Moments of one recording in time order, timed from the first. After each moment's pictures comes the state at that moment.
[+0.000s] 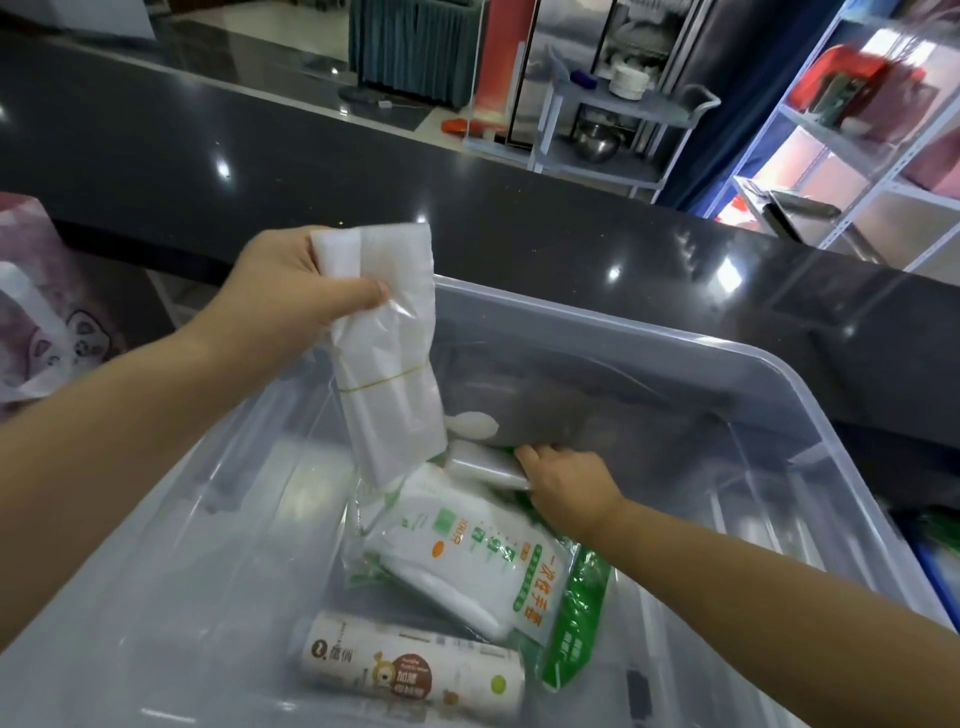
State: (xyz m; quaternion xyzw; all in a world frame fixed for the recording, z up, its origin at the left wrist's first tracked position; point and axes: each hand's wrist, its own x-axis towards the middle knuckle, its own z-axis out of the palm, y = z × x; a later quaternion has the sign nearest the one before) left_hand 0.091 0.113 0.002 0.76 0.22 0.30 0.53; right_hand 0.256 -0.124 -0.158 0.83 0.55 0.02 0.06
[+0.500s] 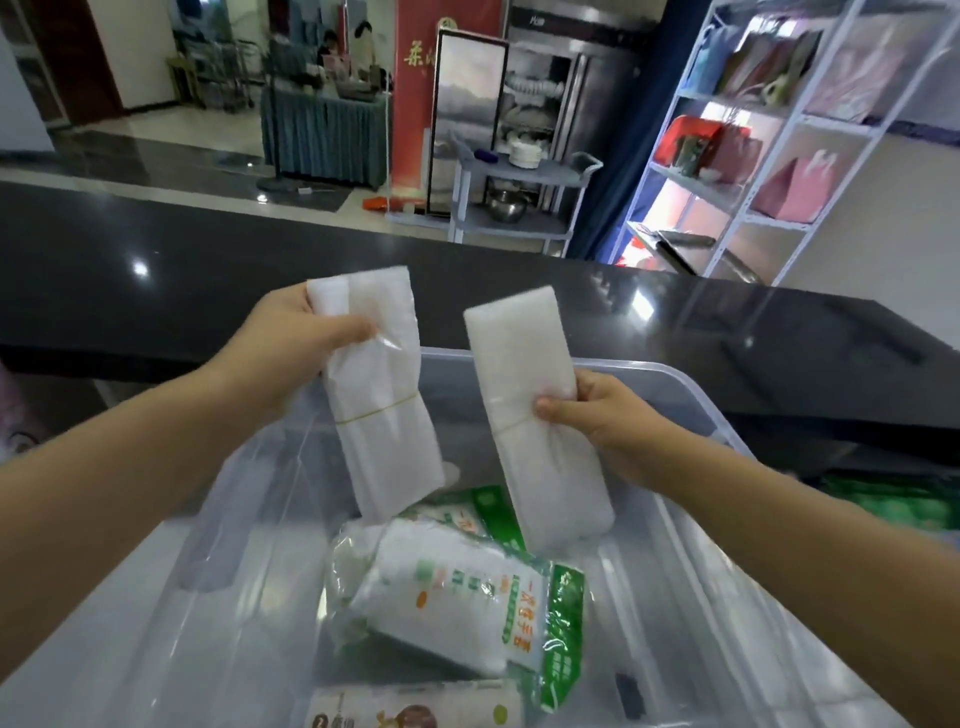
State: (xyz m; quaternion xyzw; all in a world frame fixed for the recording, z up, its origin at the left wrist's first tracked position) left_hand 0.106 0.106 0.036 0.72 0.19 0.21 0.63; right_hand 0.235 -0.151 0.008 0.74 0.24 -0.27 -0.57
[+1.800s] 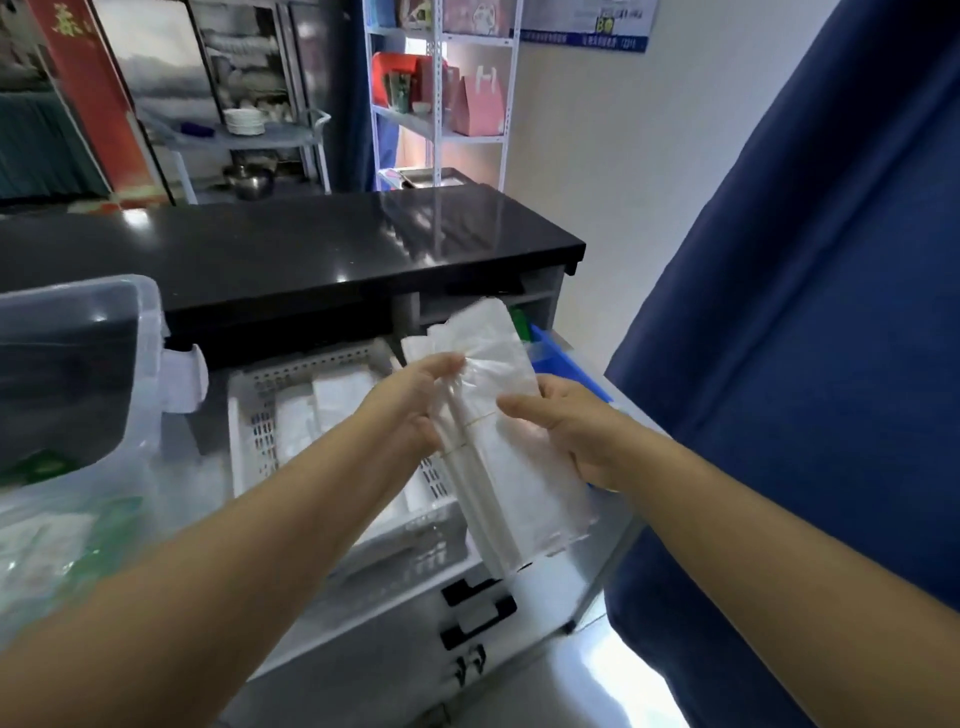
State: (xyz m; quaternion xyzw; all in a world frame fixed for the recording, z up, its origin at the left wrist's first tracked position) left_hand 0.197 -0.537 -0.011 0.49 0.23 -0.16 0.83; right_hand 0.187 -0.697 -0.022 0.73 0.02 -0.20 -0.66
